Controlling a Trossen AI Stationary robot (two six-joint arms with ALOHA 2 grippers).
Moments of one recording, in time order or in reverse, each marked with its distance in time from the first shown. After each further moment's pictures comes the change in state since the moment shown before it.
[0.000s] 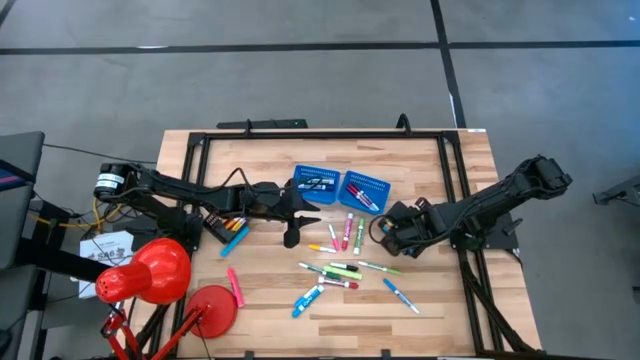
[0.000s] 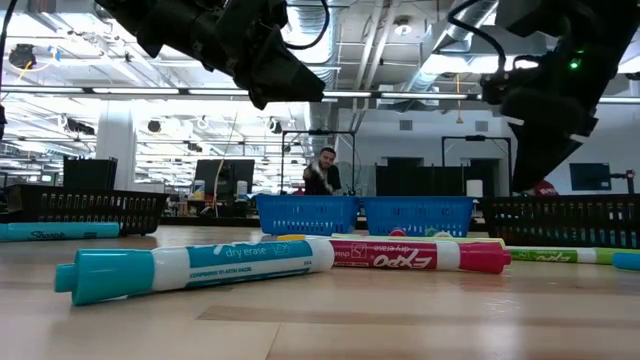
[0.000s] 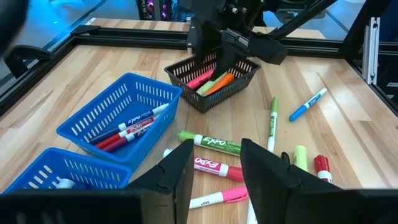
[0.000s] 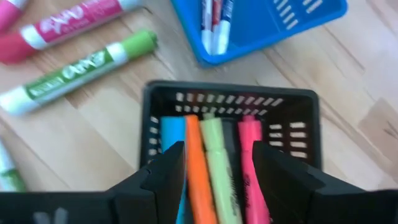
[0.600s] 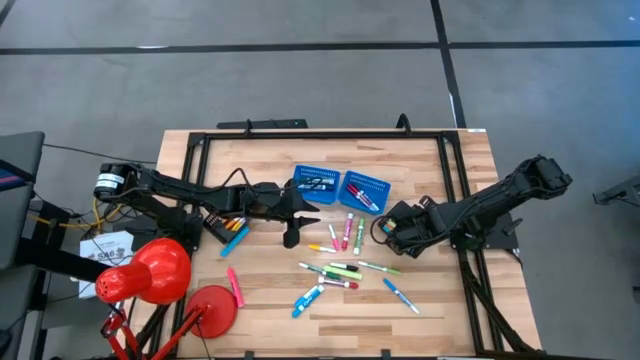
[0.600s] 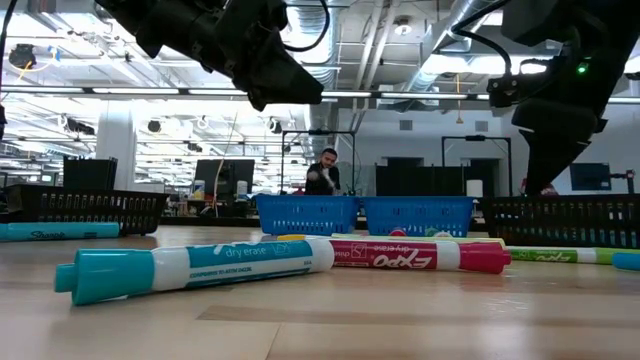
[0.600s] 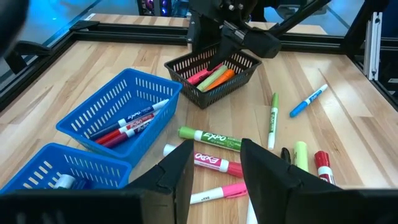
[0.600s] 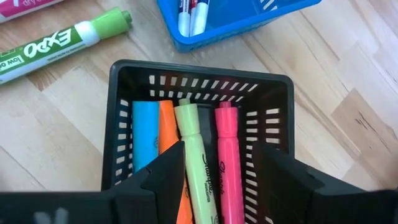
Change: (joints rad) left arm 0.000 0.000 0.000 -0.015 0.000 0.000; right arm 0.000 0.000 0.000 -0.091 0.001 0.000
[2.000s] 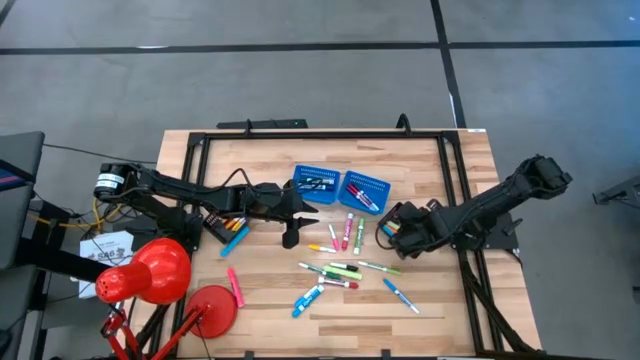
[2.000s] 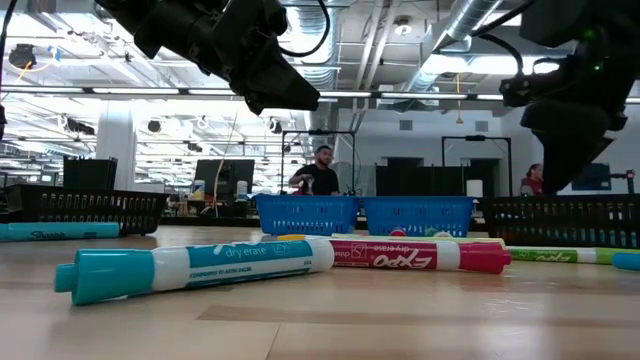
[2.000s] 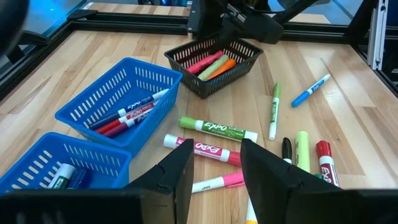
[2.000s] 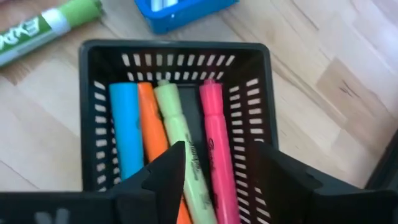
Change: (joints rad) left arm 0.000 0.000 0.000 -0.037 0.000 0.000; right arm 0.051 0.000 0.000 -0.086 0.001 0.175
